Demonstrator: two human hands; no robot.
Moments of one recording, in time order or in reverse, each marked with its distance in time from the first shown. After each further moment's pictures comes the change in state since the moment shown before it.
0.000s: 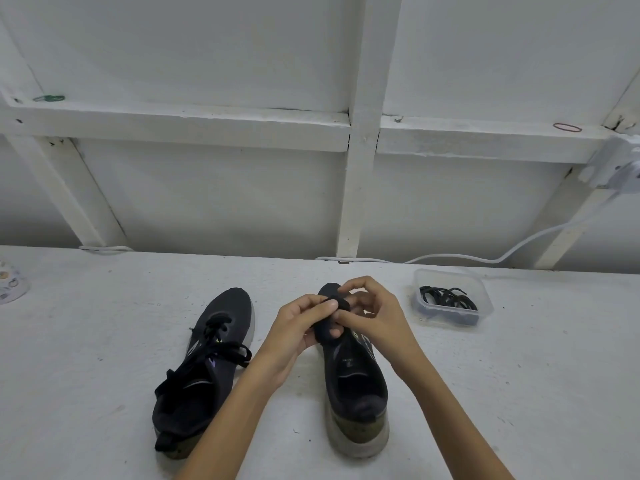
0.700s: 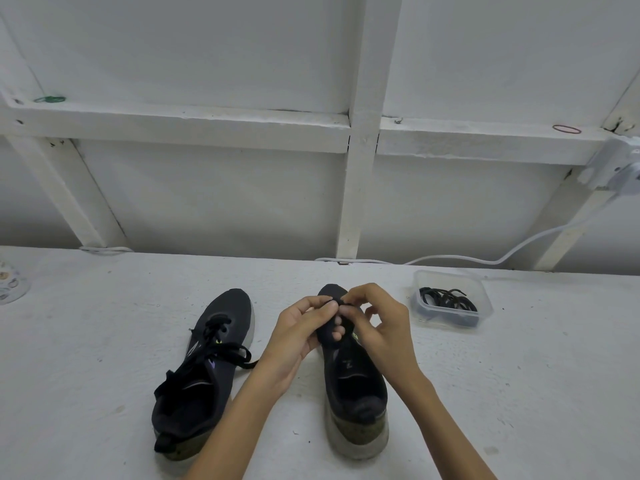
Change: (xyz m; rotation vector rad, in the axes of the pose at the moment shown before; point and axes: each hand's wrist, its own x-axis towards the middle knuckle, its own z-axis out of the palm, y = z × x) left_hand -0.002 -0.008 0.003 -0.144 -0.003 0.035; right_hand -0.004 0.018 0.004 -0.359 0.212 -0.415
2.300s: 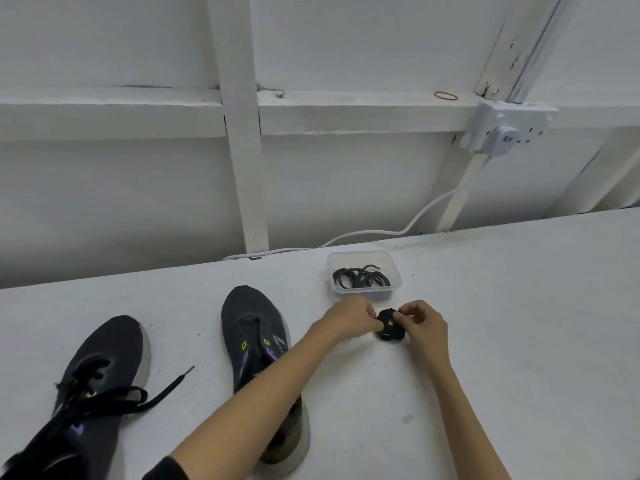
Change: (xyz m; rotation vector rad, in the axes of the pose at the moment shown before) left_hand 0.122 -0.097 0.157 1.318 -0.524 -0.155; right_hand -0.057 0.150 -0.161 -0.206 0.353 0.760
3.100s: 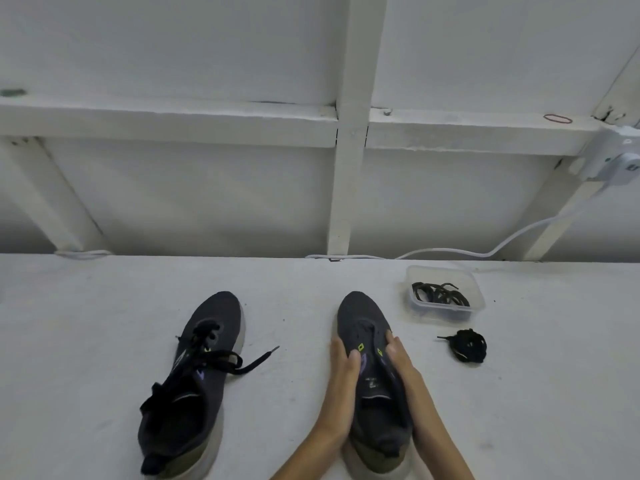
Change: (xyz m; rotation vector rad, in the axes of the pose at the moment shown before) left_hand -0.136 -0.095 0.046 -1.114 0.477 -0.126; right_hand -0.096 -0.051 0.123 0.377 -0.546 0.195
